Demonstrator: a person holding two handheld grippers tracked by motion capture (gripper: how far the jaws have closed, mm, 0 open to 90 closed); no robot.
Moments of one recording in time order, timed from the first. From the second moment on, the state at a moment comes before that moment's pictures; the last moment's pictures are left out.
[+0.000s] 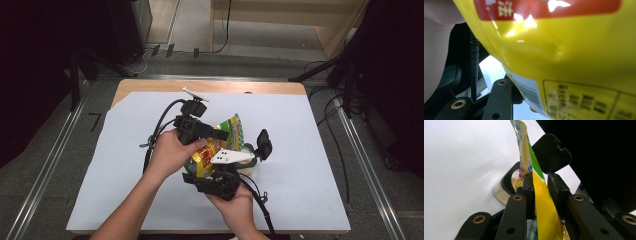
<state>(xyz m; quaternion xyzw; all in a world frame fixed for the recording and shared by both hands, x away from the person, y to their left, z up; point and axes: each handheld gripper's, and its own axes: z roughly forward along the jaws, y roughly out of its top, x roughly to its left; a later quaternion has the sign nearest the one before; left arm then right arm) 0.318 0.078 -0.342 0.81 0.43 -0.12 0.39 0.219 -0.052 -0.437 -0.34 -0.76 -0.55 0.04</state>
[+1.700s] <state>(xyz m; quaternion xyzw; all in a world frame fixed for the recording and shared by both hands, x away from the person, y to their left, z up) 0.318 0.077 -0.341 0.80 0.43 -0.12 0.39 0.221 -0.055 -0.437 -0.35 -0.75 -0.56 0.07</state>
